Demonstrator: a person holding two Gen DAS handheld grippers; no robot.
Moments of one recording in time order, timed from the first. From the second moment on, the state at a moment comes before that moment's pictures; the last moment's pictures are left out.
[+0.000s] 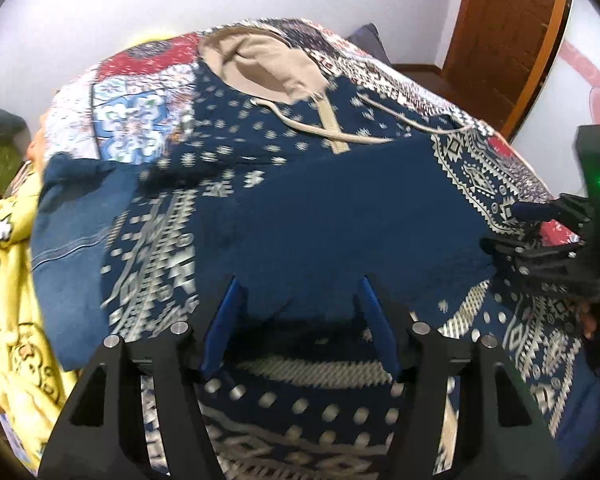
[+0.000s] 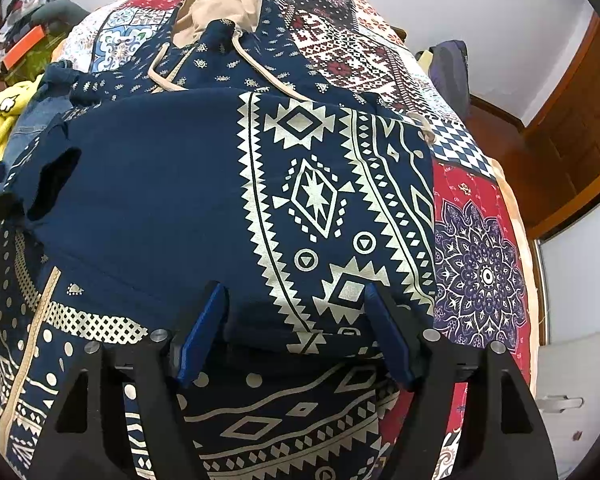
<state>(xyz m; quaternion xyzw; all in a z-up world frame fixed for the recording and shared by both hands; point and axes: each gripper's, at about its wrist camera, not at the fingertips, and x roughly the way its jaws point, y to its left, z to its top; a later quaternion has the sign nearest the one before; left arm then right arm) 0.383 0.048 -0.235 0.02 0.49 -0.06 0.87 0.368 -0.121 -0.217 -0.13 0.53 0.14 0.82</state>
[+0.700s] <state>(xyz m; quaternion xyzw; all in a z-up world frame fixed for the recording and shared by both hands) 0.371 0.139 -0.193 -0.11 0.43 -0.01 0.90 0.369 -0.129 -0.186 -0.14 0.49 0.13 0.85</state>
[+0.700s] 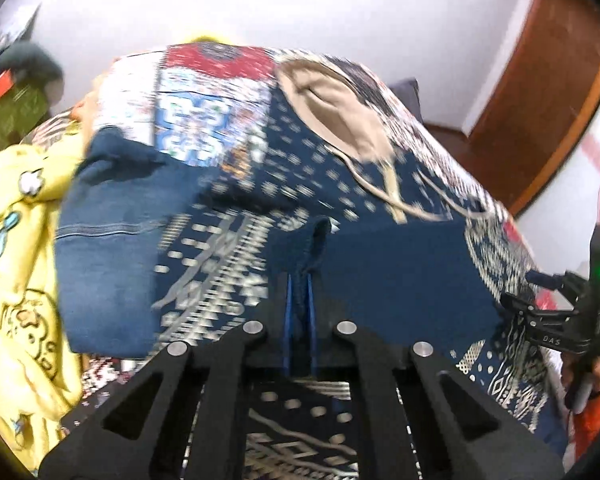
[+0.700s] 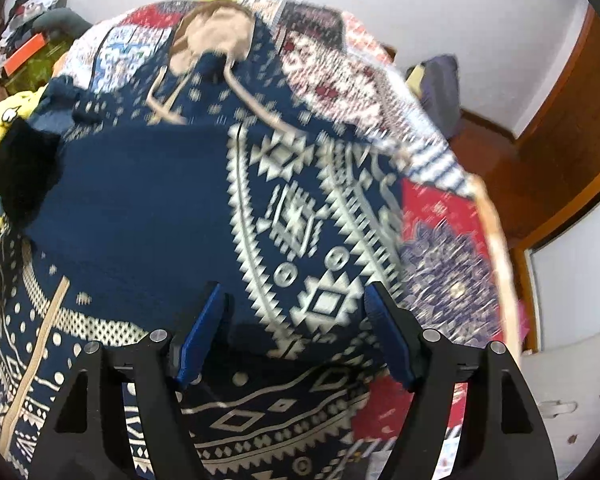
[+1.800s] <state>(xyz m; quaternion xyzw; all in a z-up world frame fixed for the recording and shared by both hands) 0.369 0.199 -0.189 -0.01 0.44 0.09 0.90 0.409 -0.124 -0.128 -0.10 0.47 0.14 0.86</state>
